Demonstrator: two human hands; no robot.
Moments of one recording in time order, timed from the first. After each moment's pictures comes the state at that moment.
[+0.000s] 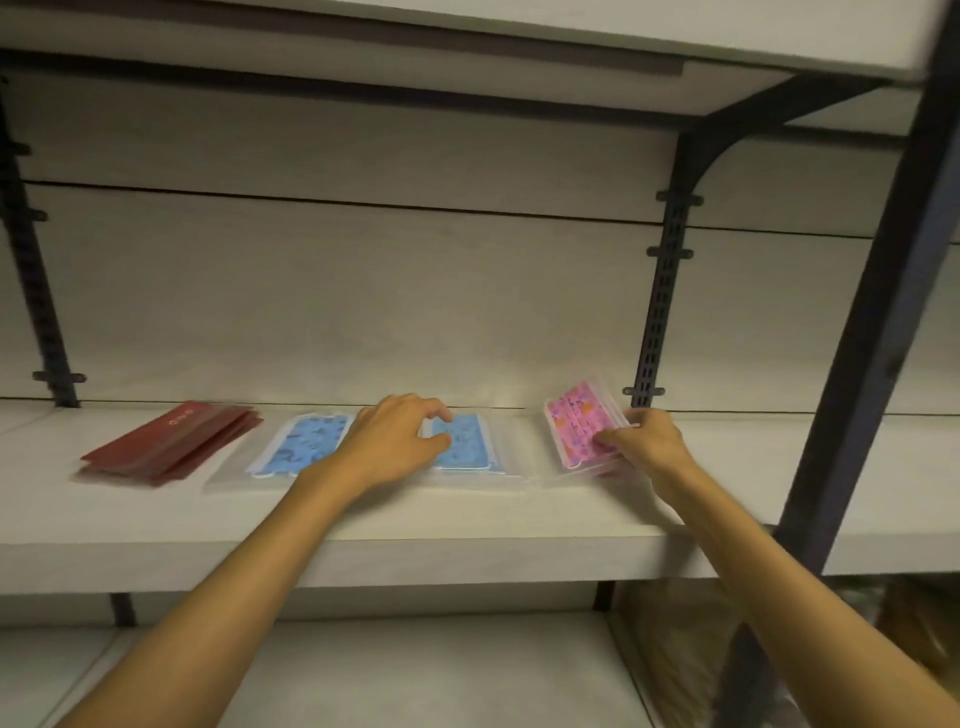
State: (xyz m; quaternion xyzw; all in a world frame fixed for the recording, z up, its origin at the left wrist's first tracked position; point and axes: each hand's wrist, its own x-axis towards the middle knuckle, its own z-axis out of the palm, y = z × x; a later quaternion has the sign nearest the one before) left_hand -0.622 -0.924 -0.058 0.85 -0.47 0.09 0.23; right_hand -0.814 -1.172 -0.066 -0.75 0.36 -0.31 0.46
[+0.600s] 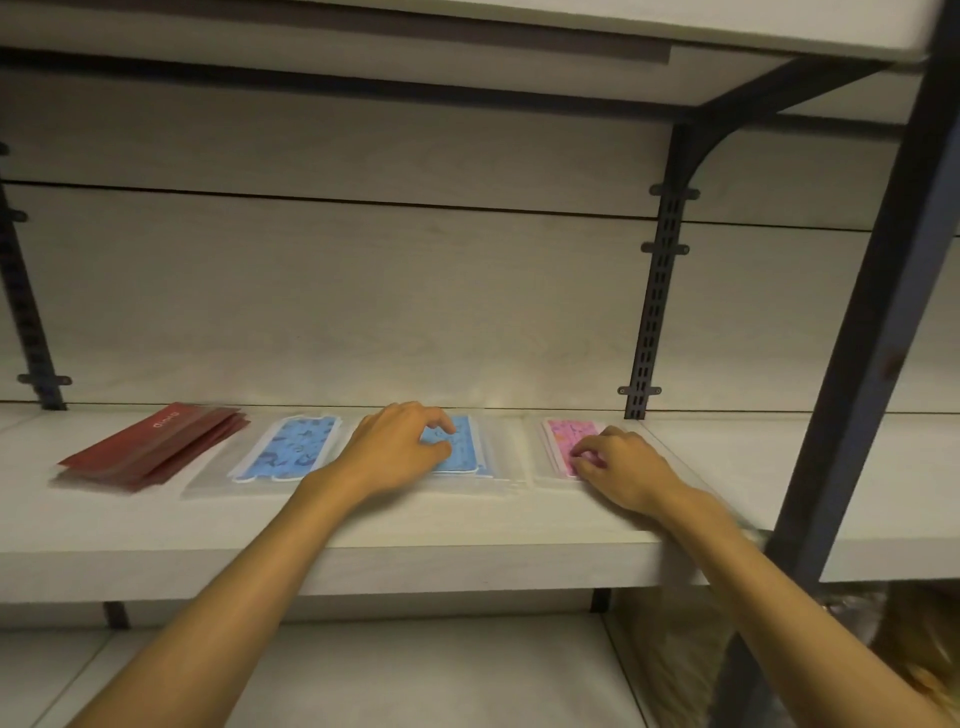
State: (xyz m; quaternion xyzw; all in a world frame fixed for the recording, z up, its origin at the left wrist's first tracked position) left_hand -0.631 -0.941 -0.062 0.85 -0.47 0.07 0.24; right_hand -0.810 -1.187 -0.089 -0.95 0.27 -0.13 0.07
